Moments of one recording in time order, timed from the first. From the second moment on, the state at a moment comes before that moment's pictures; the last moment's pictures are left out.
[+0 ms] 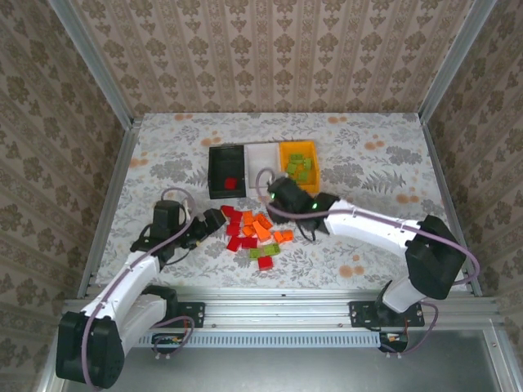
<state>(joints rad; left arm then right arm) -0.26 0.89 0.36 -0.27 0.48 -0.80 0.87 1.54 1.05 -0.44 0.26 0.40</state>
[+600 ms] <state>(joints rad) -0.37 0.84 0.31 -0.22 0.40 -0.83 1.14 1.53 0.90 -0.46 0.23 0.76</state>
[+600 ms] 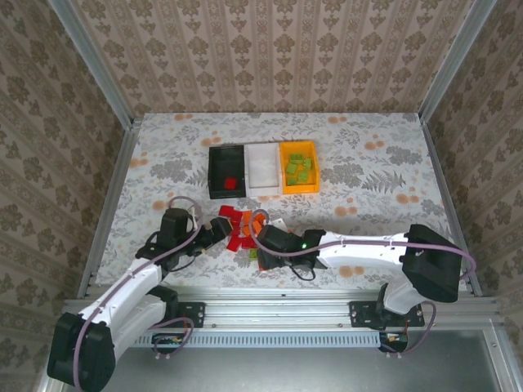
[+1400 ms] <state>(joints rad) -0.34 0.72 0.31 -0.34 0.36 -0.82 1.19 1.74 1.02 -0.48 0.26 0.82</state>
